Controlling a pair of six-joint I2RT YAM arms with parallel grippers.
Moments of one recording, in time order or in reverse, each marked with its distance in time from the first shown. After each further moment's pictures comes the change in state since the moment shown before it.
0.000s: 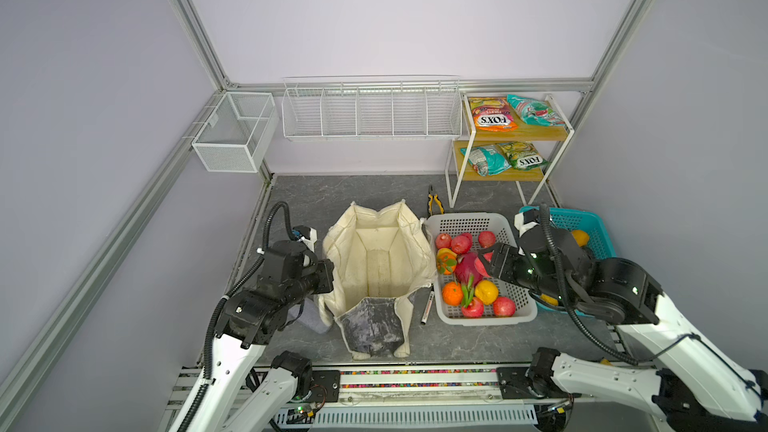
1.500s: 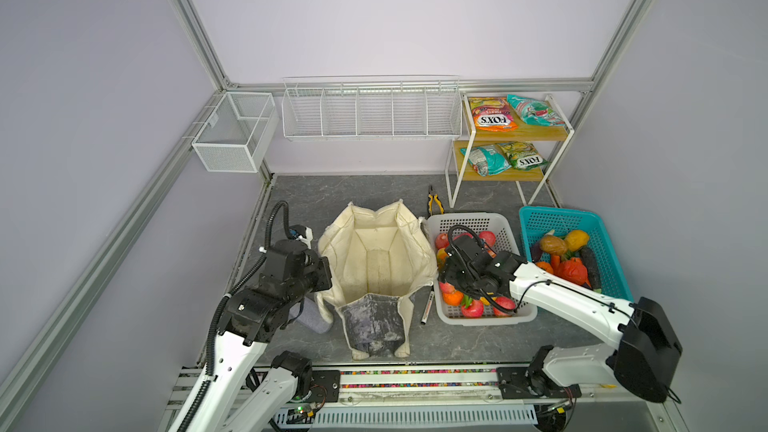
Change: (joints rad) left arm 0.000 0.011 -0.008 0.010 -0.095 -0.026; right arm -0.146 0.370 -0.467 0.473 -0.177 0.171
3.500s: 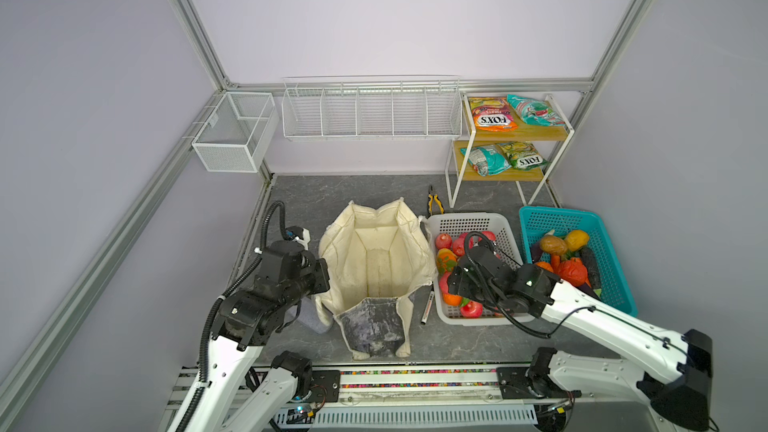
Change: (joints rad) left arm 0.000 -0.009 0.045 -0.066 0.014 -0.019; right arm 0.113 -0.214 0.013 -0.151 0.084 -0.081
